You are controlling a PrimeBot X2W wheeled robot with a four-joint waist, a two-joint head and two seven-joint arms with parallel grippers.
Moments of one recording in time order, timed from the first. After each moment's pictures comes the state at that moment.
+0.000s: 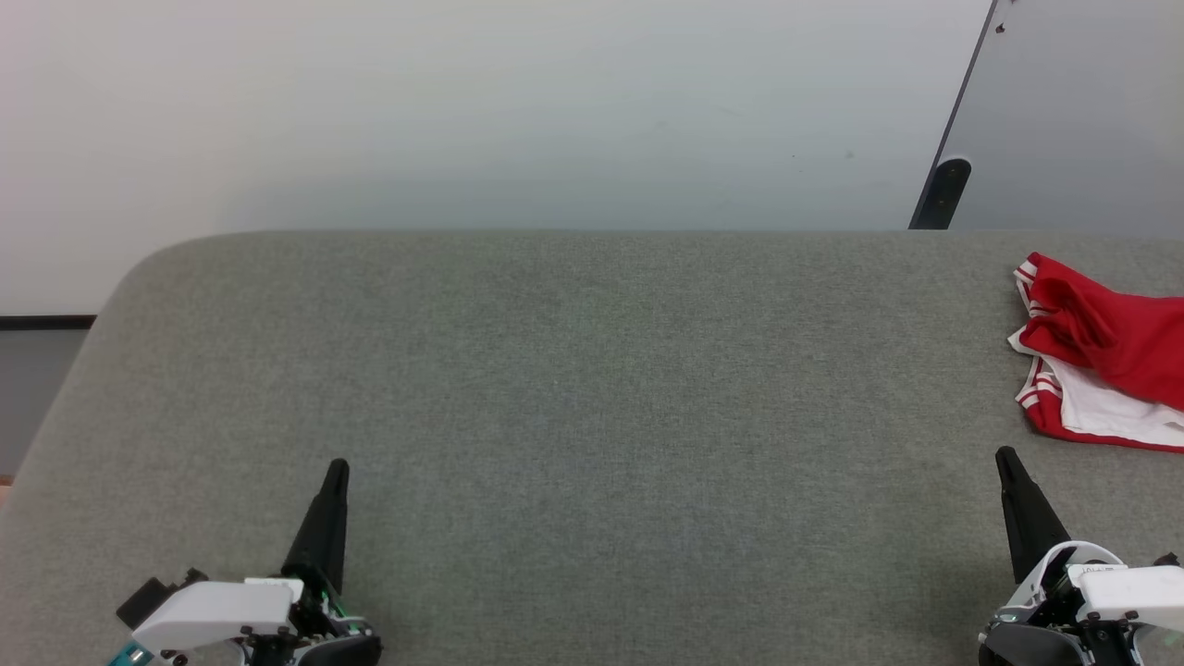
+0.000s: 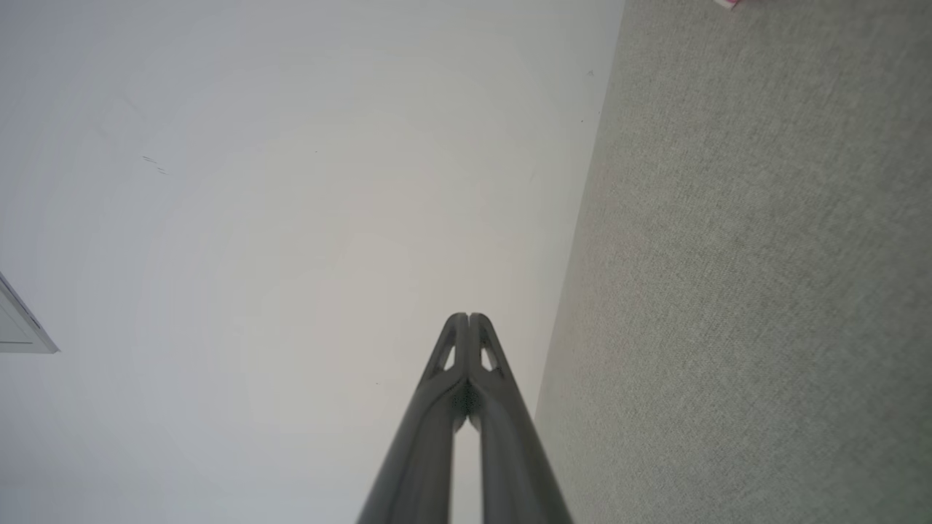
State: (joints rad) left arm -0.10 0.05 0.11 0.25 -1.61 -0.13 0.11; right arm -0.11 -0.05 -0.11 0.25 1.61 0.13 0.11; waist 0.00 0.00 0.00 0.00
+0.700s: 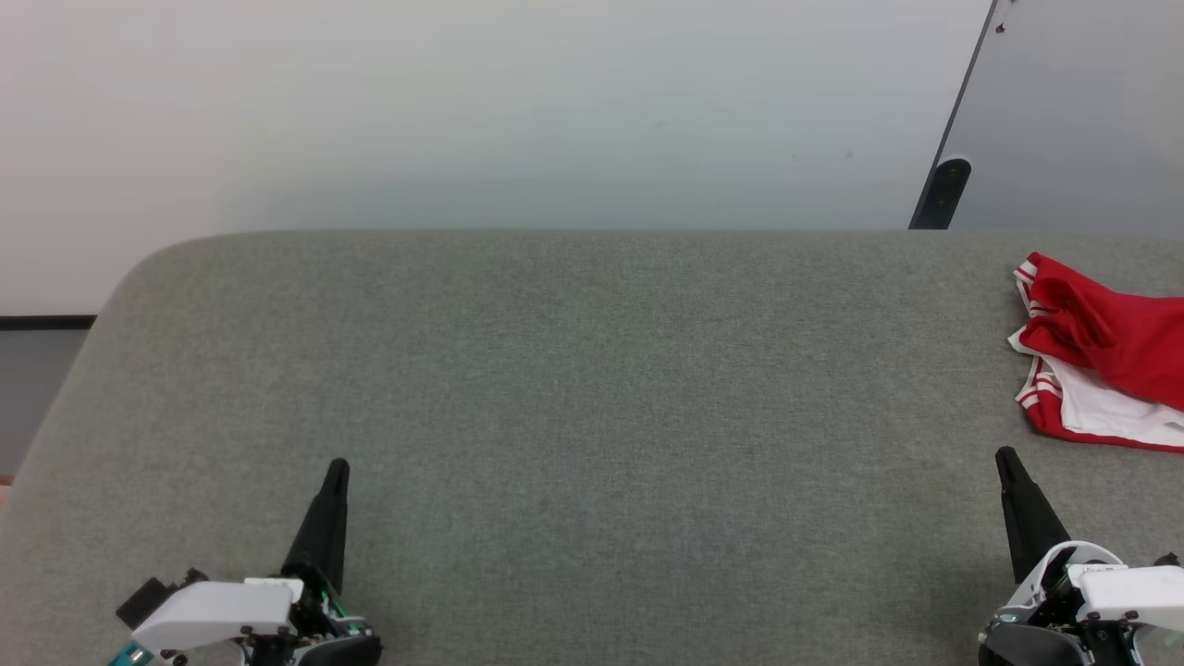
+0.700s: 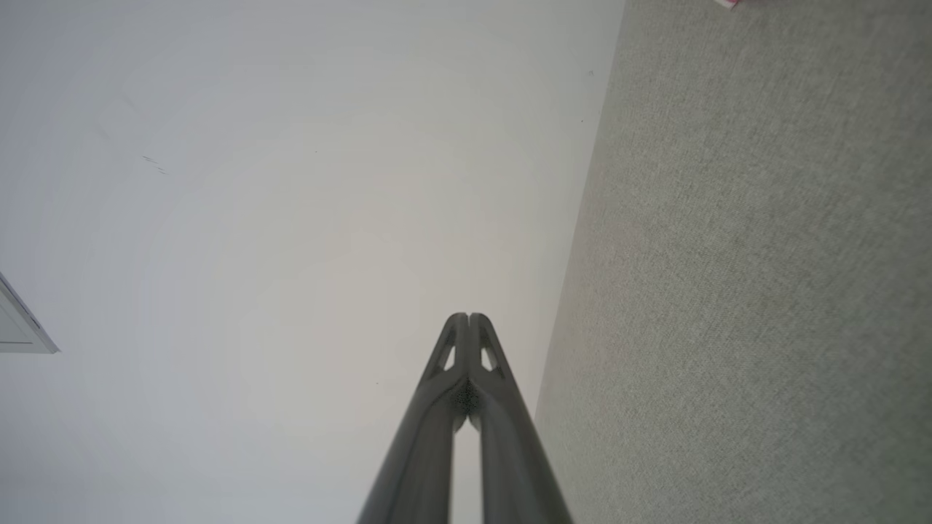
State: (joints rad) left arm -0.10 0.05 0.11 0.25 -1.61 -0.13 0.11; right arm -0.11 -0.05 -0.11 0.25 1.61 0.13 0.11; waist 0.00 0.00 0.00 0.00
